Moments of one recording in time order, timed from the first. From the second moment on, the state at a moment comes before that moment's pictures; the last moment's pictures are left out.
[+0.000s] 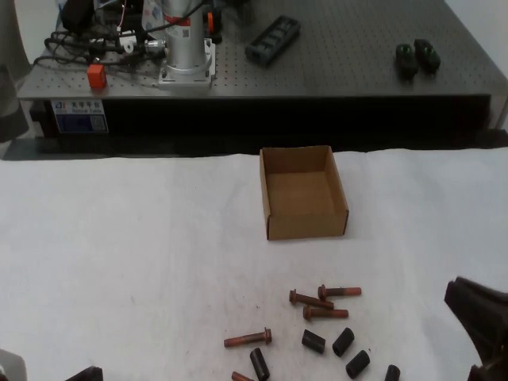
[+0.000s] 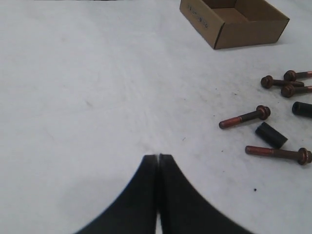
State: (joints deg) left arm -33.1 5.9 -4.2 29.1 -9.1 -14.2; right arm -4.0 15.5 -6.8 10.0 -20.5 5.0
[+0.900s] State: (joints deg) left arm -33.1 6.0 -4.2 19.4 0.3 -18.1; right arm 12.6 93.1 -64.4 41.6 -3.8 -36.5
